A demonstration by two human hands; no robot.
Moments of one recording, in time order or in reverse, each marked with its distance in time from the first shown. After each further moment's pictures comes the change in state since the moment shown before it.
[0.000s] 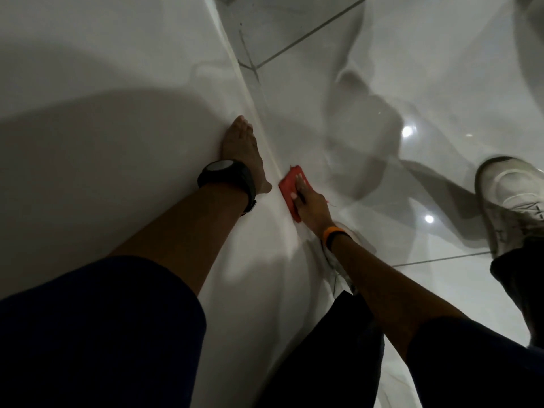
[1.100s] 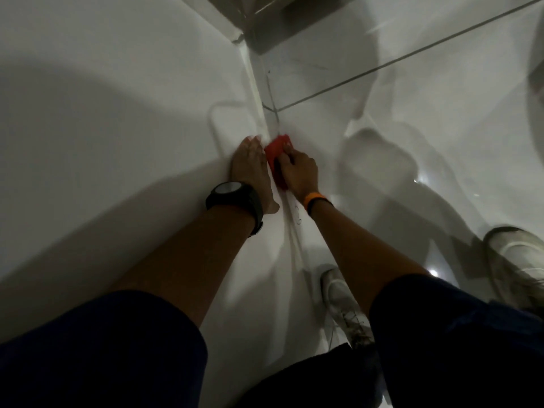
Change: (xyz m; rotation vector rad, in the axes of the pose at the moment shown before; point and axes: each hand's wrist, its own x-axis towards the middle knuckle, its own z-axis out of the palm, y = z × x) left_hand 0.016 -0.018 -0.006 -0.154 0.042 -0.119; right_hand 0.096 -0.129 -0.039 -0.043 0.234 -0.225
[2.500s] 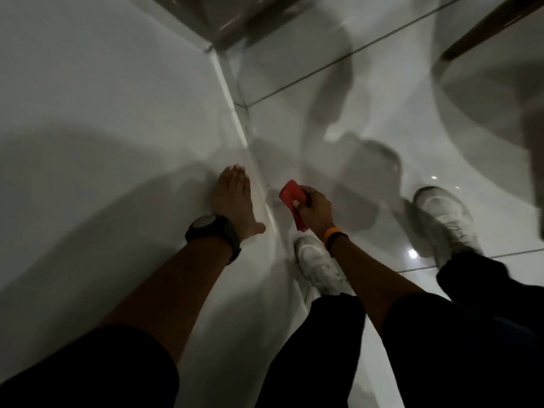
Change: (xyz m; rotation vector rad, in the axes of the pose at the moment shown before) left_hand -0.117 0.034 0.011 -0.187 0.036 0.060; right_hand -0.171 0.046 -0.090 0.084 -0.075 0.235
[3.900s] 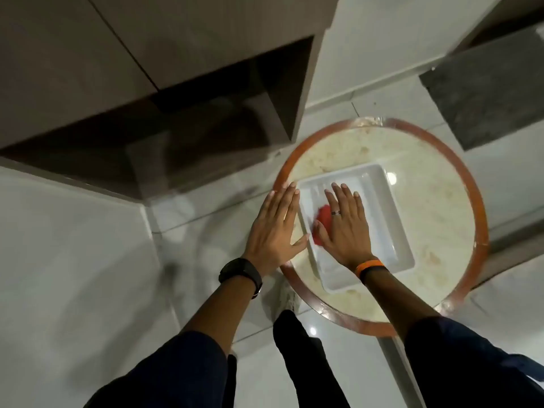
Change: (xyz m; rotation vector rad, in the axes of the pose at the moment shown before) left_hand -0.288 0.088 -0.433 -0.632 1.147 0.352; right_hand -0.325 -0.189 -0.513 -1.060 0.776 -0.554
